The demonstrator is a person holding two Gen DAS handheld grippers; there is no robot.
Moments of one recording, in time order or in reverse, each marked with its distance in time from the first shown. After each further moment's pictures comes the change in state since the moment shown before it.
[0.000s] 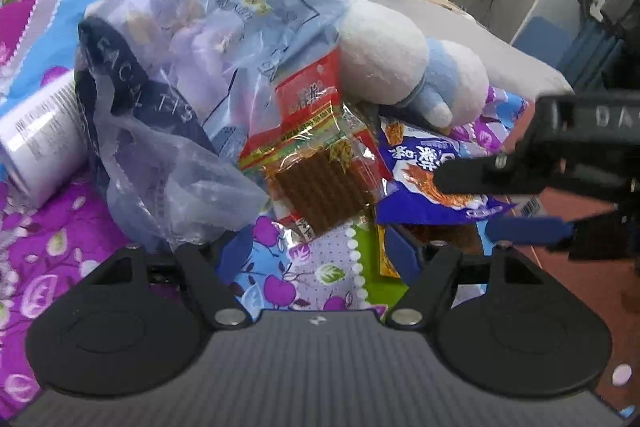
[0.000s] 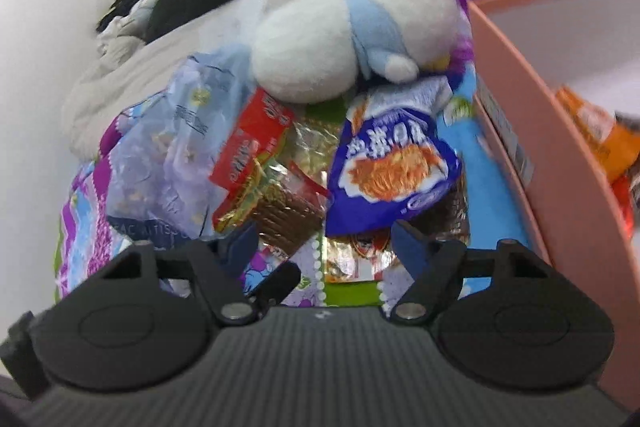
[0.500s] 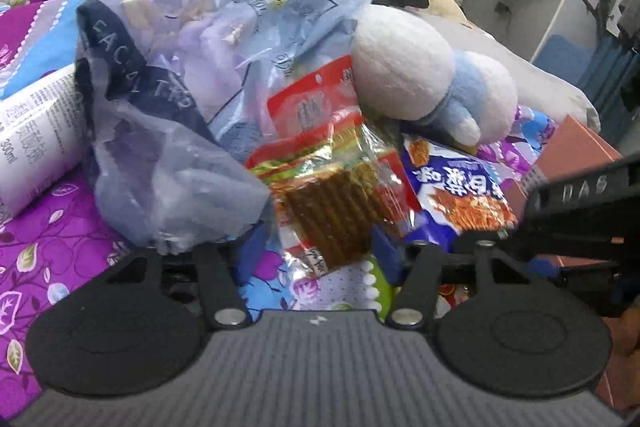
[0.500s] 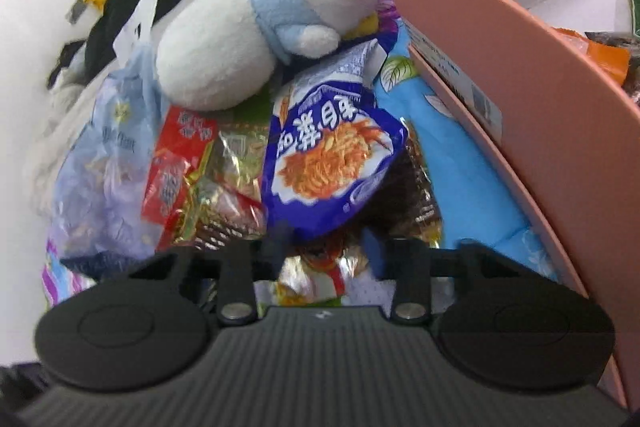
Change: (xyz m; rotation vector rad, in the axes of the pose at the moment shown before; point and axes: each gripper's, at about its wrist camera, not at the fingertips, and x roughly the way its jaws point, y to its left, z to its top) left arm 0.032 -0.002 -0.002 -0.012 -0.081 0.069; right arm 0.033 -0.033 -0.012 0.180 -0.037 -0.069
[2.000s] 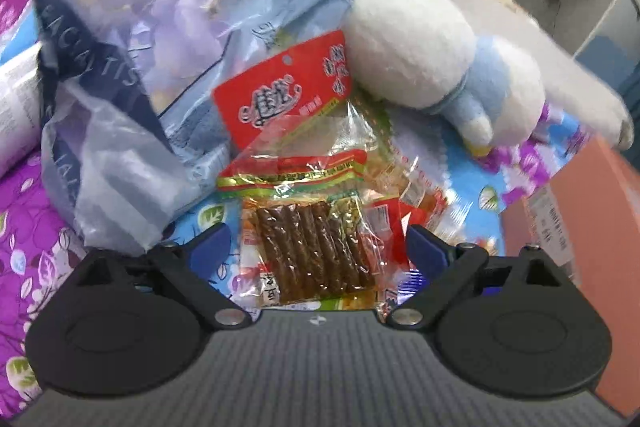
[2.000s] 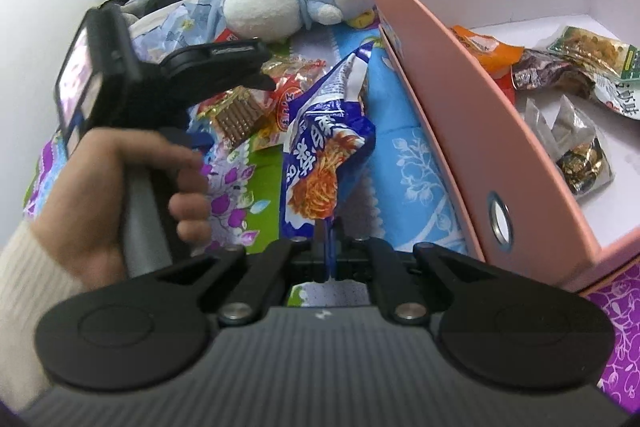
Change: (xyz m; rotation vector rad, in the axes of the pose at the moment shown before) left arm 0.028 -0.040 0.021 -0.092 0.157 0.112; right arm -0.108 -0.046 -0.106 -0.298 -0.056 0.018
